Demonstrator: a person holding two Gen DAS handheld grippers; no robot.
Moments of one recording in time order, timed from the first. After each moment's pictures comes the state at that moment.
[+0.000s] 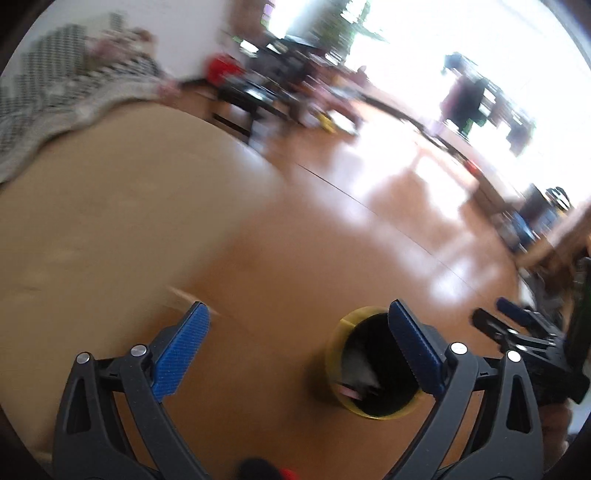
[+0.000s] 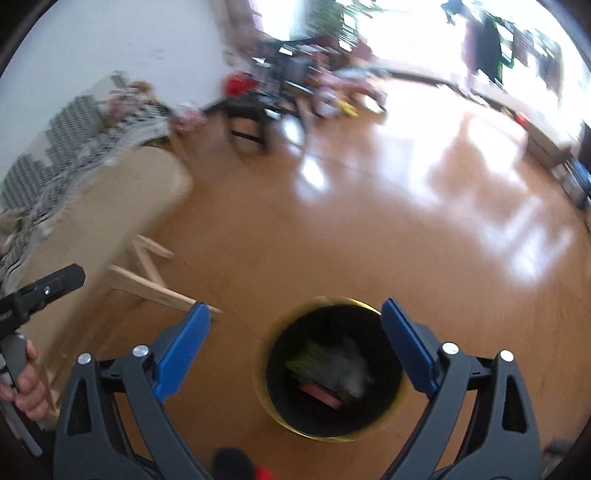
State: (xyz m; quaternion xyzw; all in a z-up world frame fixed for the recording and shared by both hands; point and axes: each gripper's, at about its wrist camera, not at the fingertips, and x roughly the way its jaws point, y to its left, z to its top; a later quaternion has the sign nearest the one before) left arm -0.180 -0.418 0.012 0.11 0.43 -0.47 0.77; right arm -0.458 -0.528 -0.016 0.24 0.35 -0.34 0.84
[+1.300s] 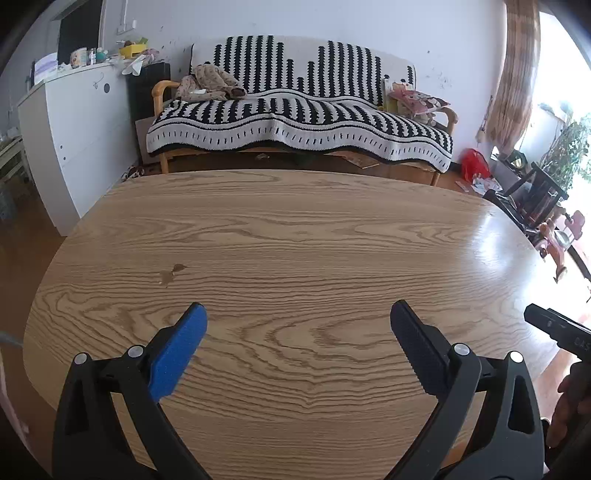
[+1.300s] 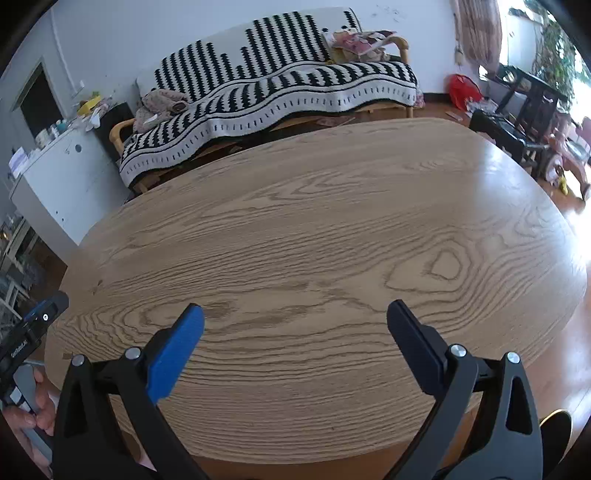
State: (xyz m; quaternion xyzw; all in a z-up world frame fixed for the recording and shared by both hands) left arm 0.016 0.013 0.018 -0.01 0.38 -0.07 0.92; right arm -0.062 -0.254 -0.017 0.16 0.41 -0.06 0.90
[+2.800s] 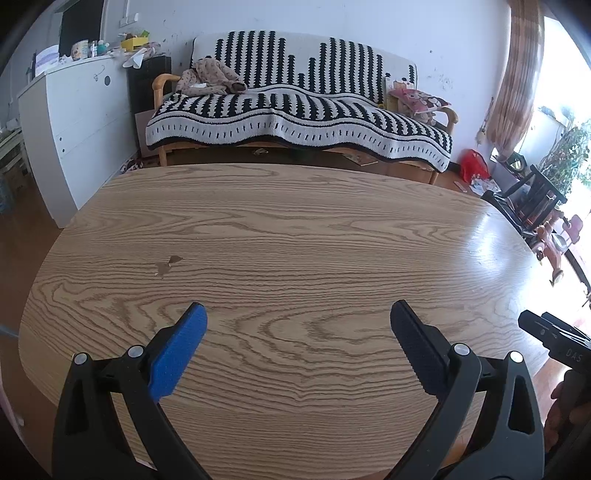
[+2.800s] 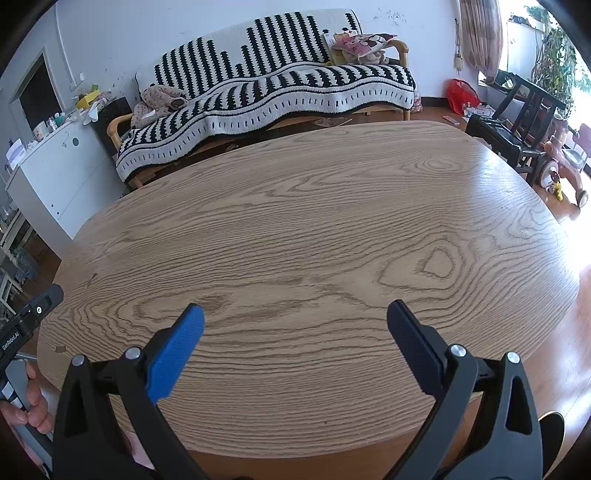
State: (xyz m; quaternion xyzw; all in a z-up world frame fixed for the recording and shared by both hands) left arm 0.001 0.011 0.016 -0.03 0.39 -0.07 0.92; right arm -0.072 -0.252 -0.013 0.14 0.41 -0.06 0.90
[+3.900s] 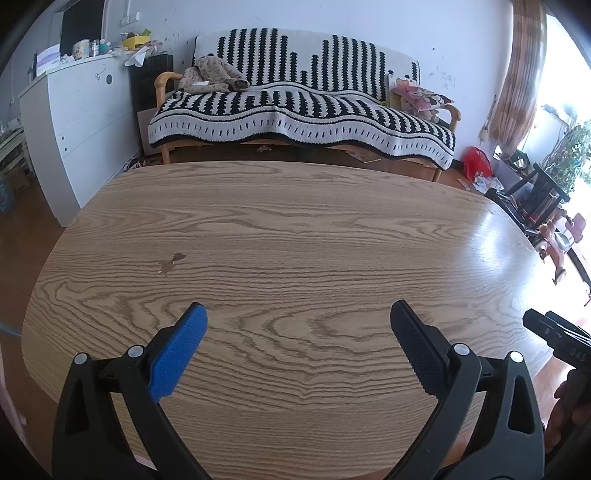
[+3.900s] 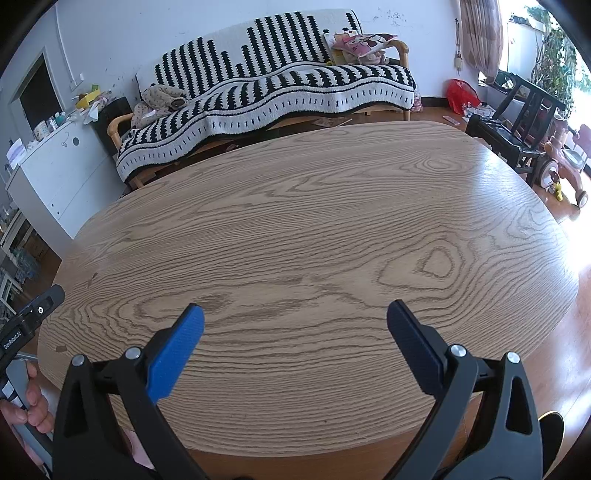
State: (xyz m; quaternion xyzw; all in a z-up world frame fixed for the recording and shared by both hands) left arm -0.003 0.015 0.016 -0.02 0.39 -0.06 0.92; right arm -0.072 -0.253 -0.012 0.14 0.41 -0.06 0.90
